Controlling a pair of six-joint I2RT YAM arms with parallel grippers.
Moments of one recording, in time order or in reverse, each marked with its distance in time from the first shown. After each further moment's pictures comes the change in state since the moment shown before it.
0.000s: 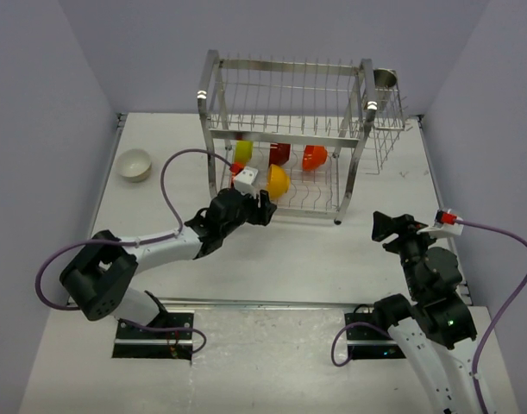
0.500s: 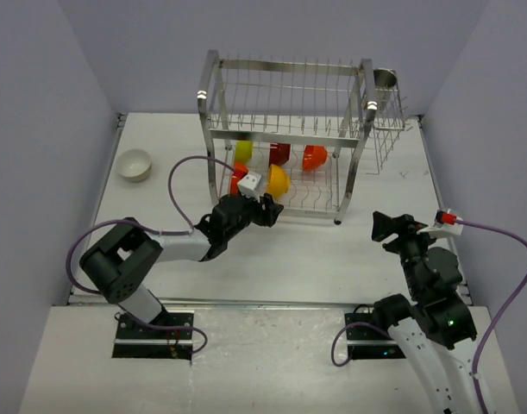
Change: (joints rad) left arm 0.000 0.133 -0.076 0.353 0.057 0.021; right arm 0.000 0.000 0.001 0.000 -0.005 -0.002
